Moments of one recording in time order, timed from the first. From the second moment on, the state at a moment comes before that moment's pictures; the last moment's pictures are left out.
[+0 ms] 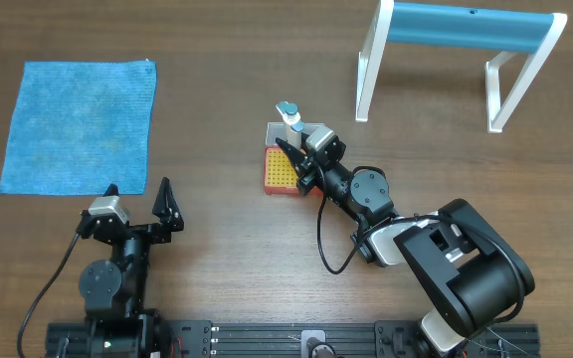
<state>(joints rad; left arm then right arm) 0.07 0.01 0.01 -0.07 0.05 -0.27 0.53 1.79 0.42 1.41 -0.27 0.03</state>
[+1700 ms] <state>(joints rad) 0.07 0.01 0.01 -0.07 0.05 -0.27 0.54 1.06 0.82 -0.11 -0.53 0.04</state>
